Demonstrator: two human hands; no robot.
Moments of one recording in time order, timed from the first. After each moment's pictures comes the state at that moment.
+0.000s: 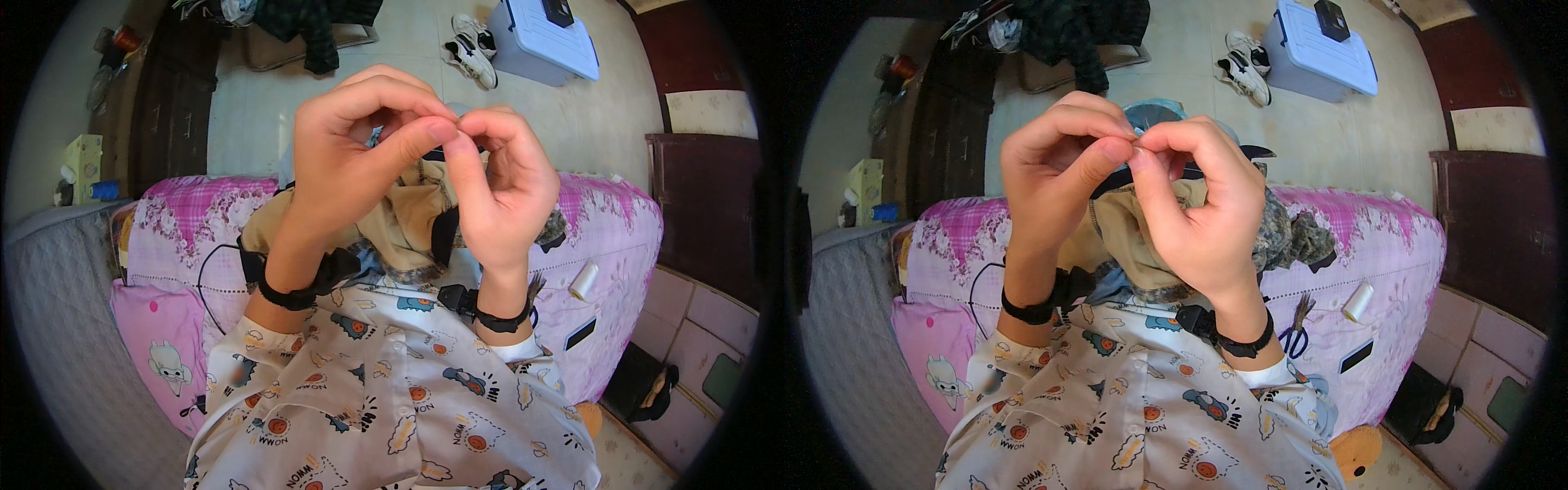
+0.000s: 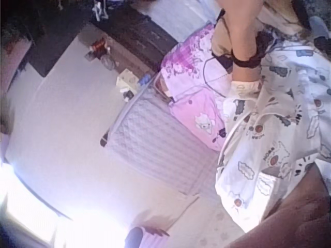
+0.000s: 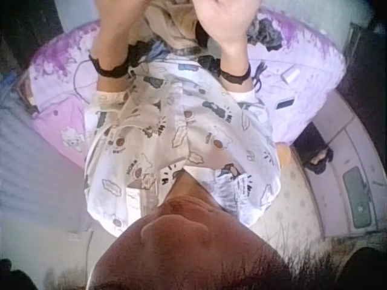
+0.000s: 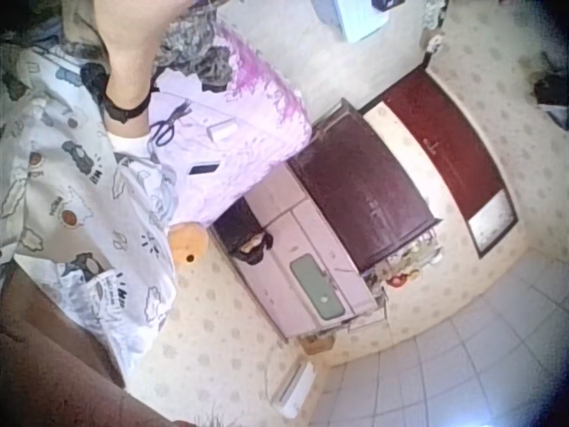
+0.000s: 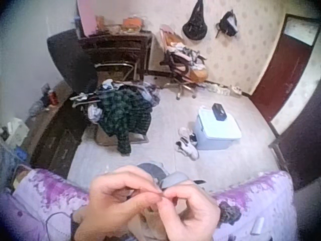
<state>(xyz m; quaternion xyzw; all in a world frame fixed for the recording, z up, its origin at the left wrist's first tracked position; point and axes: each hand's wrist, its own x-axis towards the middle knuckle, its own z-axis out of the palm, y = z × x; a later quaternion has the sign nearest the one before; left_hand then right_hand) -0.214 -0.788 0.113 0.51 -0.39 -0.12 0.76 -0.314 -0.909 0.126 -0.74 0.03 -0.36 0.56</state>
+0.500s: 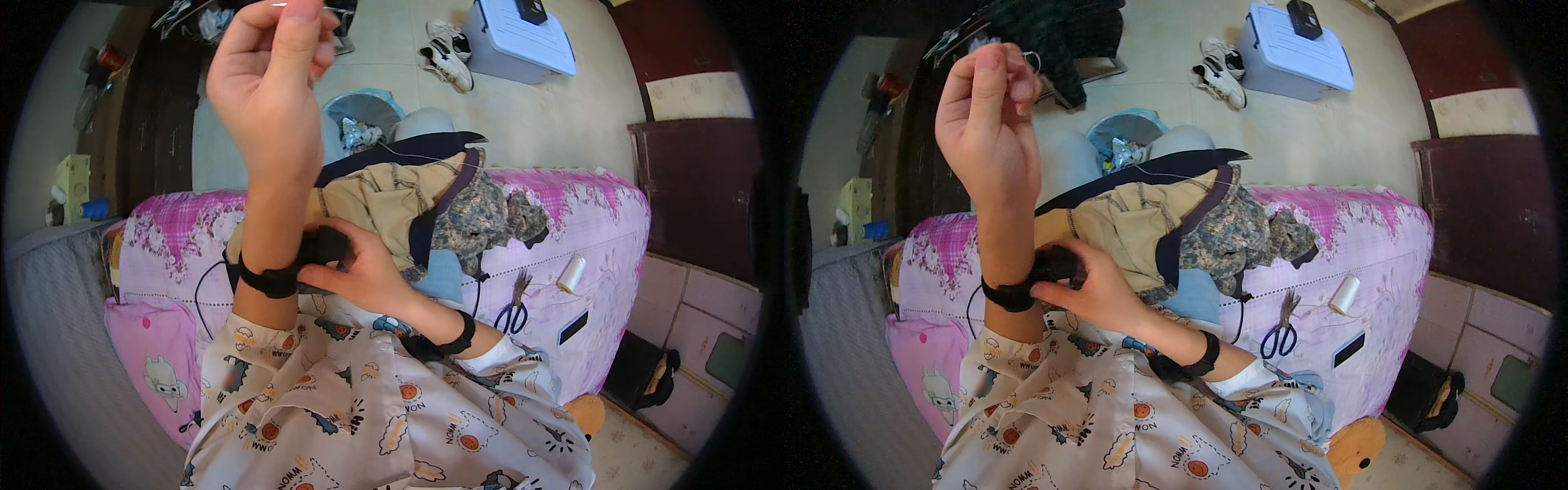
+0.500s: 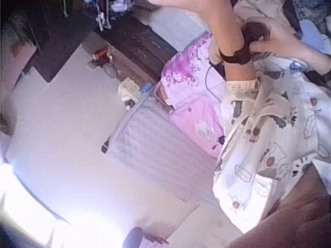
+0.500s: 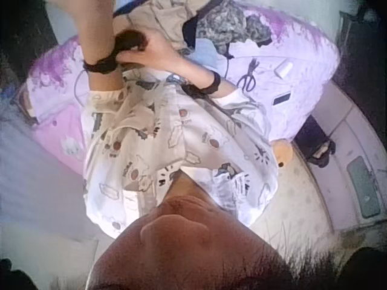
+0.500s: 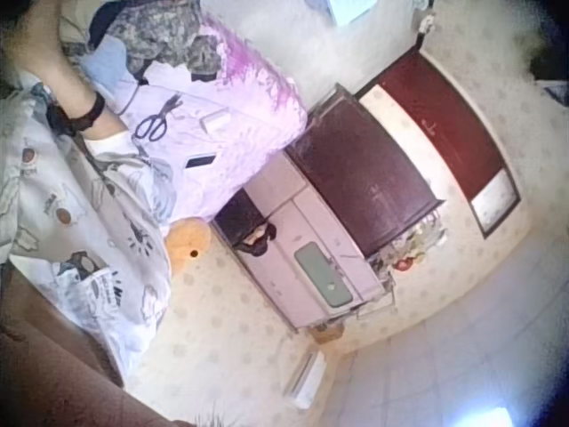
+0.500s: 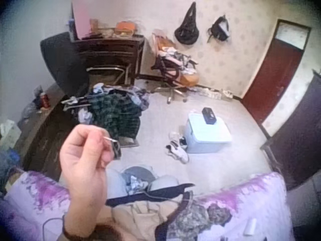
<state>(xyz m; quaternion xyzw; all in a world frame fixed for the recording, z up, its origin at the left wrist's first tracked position) -0.174 -0.809 0.126 0.36 -0.29 -0.01 0.89 -0.359 -0.822 0.072 -0.53 0.11 0.03 0.84</state>
